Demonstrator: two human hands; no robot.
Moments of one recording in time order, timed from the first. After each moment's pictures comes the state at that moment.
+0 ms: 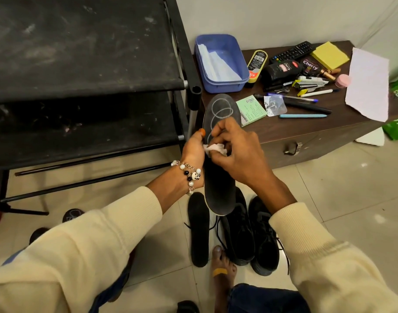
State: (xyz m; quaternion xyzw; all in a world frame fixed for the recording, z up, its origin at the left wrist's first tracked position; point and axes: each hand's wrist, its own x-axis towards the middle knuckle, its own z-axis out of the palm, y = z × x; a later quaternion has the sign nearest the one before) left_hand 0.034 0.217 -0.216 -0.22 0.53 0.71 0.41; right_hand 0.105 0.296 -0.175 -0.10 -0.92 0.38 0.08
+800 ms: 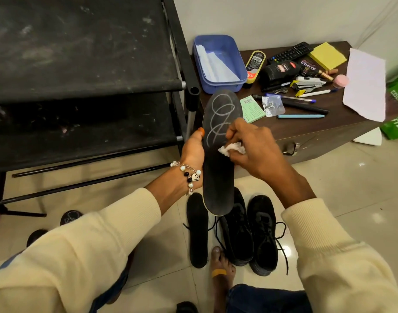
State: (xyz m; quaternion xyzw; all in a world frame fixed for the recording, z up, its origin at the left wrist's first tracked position) left_hand 0.034 0.218 -0.223 -0.21 0.54 0.70 0.41; right_hand 0.110 0.321 -0.160 -0.13 -0.96 0.25 -0.01
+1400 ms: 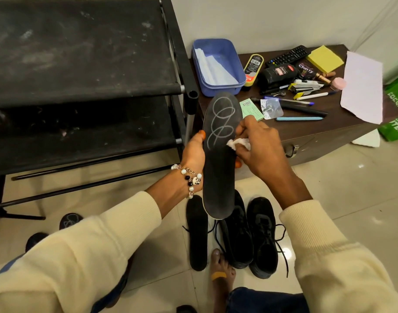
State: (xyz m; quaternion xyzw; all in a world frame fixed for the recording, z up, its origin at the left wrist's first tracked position) left_hand 0.035 0.221 -0.227 -0.21 0.52 0.71 0.43; right_hand 0.110 0.329 -0.167 -0.20 -0.95 0.22 0.04
